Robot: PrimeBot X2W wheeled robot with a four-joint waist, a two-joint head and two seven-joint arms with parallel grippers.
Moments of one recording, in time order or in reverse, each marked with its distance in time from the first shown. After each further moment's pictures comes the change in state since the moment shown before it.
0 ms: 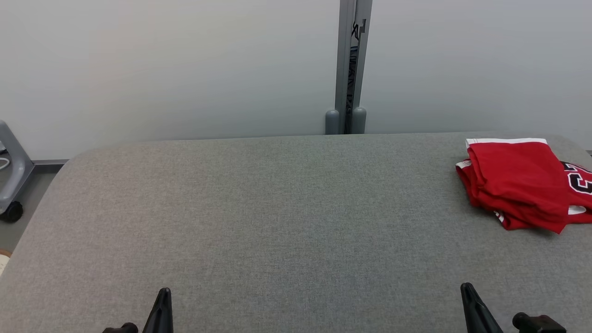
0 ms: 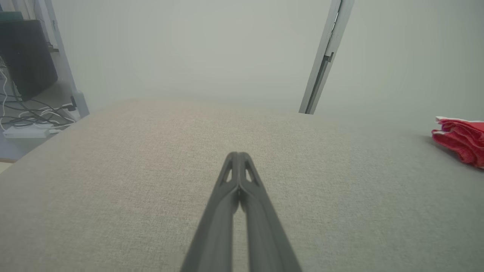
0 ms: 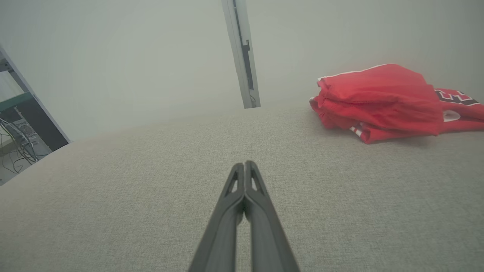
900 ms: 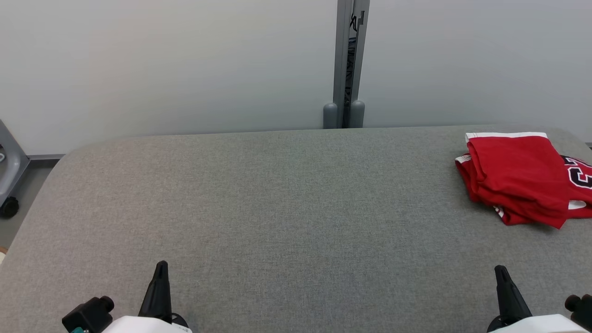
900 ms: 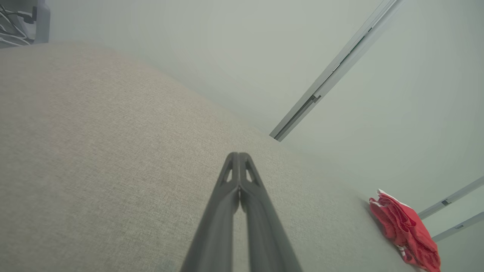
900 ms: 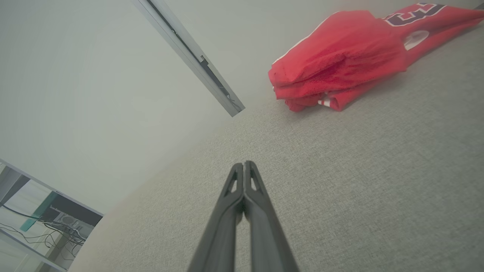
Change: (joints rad) left arm -0.115 0.001 -0.001 0.041 -0.459 -0.046 0.080; right arm -0.068 -0.029 -0.097 0.003 0.473 0.000 0.132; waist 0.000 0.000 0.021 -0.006
